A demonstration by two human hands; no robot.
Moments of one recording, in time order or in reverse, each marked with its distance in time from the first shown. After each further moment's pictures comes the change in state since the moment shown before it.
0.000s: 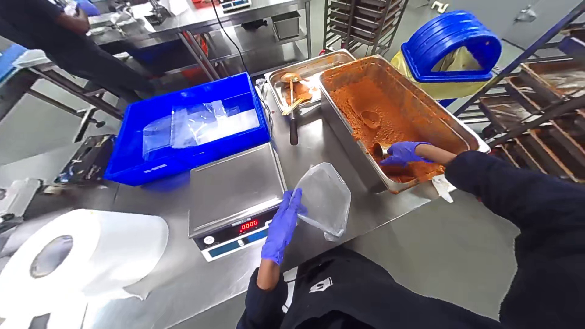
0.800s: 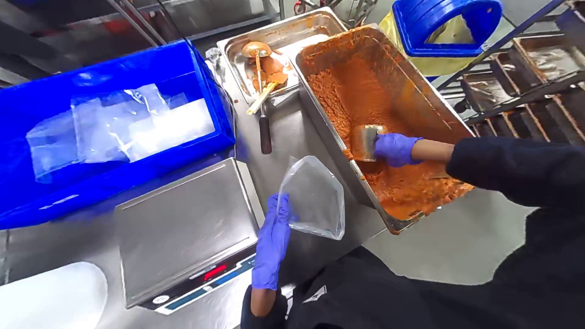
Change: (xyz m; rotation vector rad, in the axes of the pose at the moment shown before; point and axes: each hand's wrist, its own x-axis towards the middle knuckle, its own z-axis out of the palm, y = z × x) left_hand 0.081 0.026 0.032 -0.008 0.061 0.061; right_hand 0.036 -0.011 -0.049 -0.529 -0.074 -0.245
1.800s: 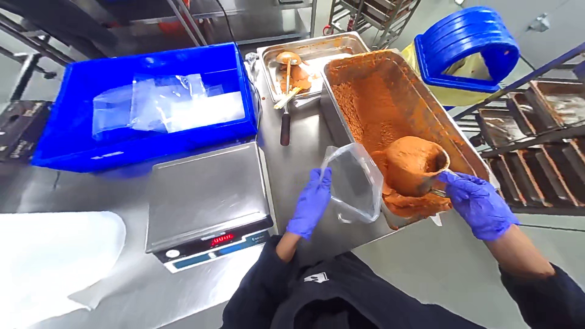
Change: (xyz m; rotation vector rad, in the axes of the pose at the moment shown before) left_hand 0.006 0.049 0.043 0.123 -0.150 -0.065; right_hand -0.121 -0.048 0.098 1.962 1.179 0.261
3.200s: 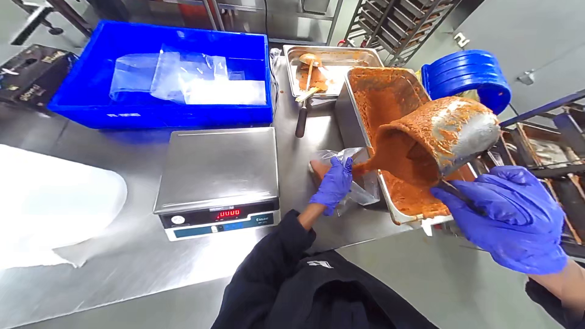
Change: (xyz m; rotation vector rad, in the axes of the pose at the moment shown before) left_hand 0.016 -0.004 0.018 0.039 -0.049 0.127; right_hand -0.093 -0.091 0.091 -1.081 -0.282 -1.578
